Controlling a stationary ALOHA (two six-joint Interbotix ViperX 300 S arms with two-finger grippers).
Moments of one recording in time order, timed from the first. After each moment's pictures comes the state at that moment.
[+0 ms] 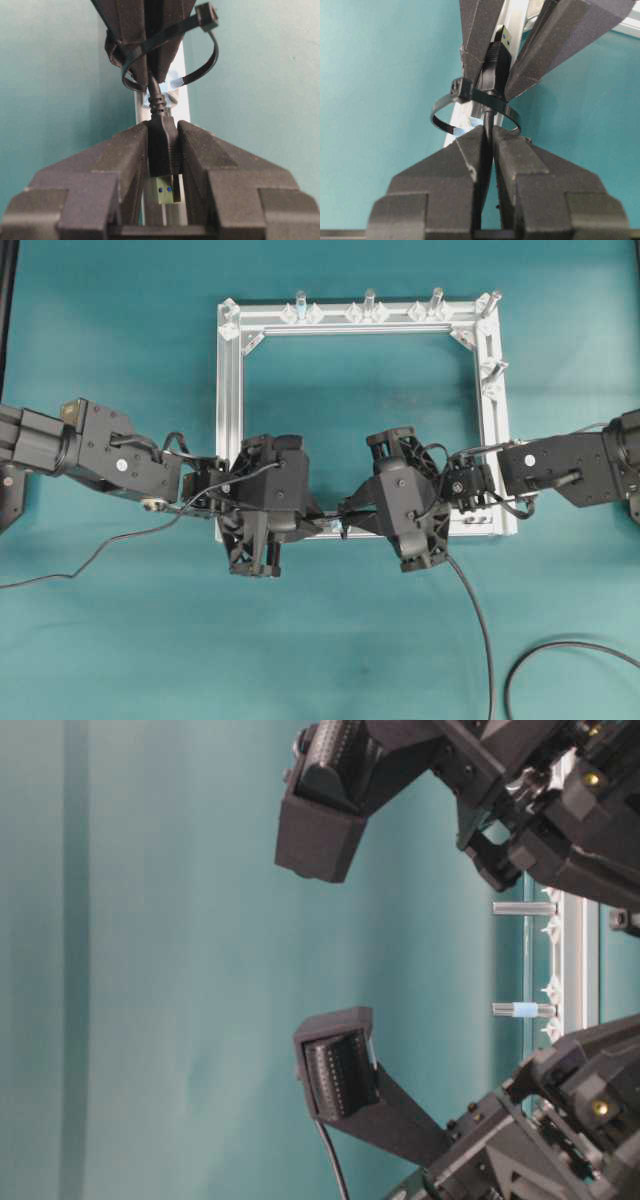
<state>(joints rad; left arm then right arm) -0.11 0.17 0.65 -0.06 -0.10 0.01 0.07 0.12 0.74 -0.17 -0.24 0.13</state>
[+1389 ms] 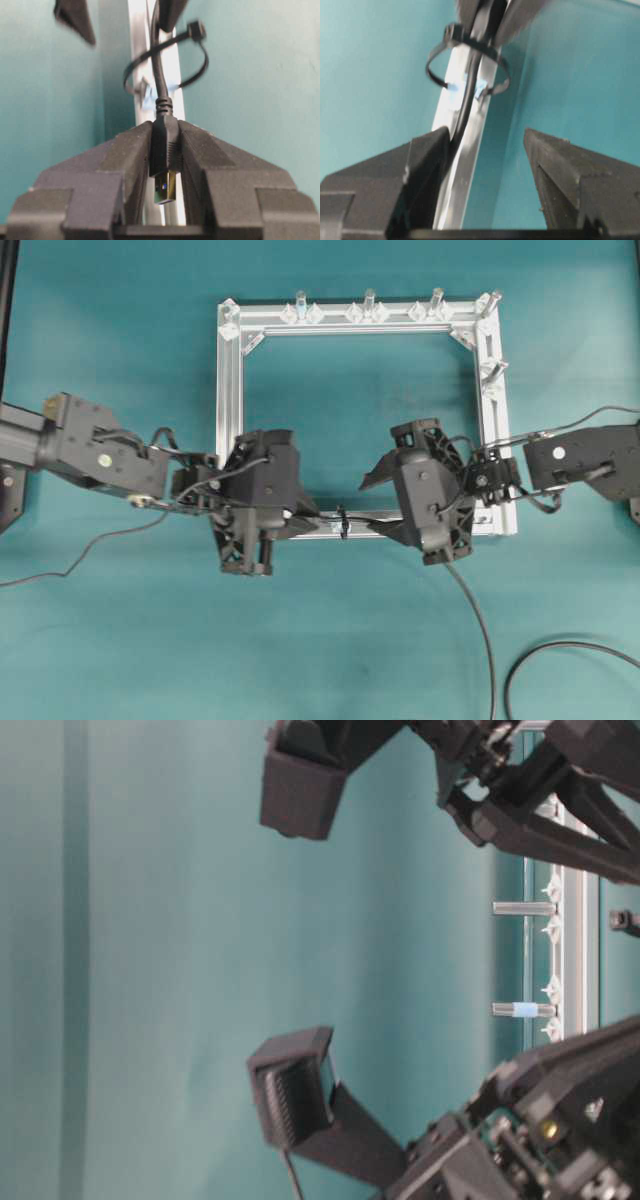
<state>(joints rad) -0.11 0.10 0.69 -0.07 -0.08 0.01 0.06 0.01 0.81 -0.17 -0.16 0.13</state>
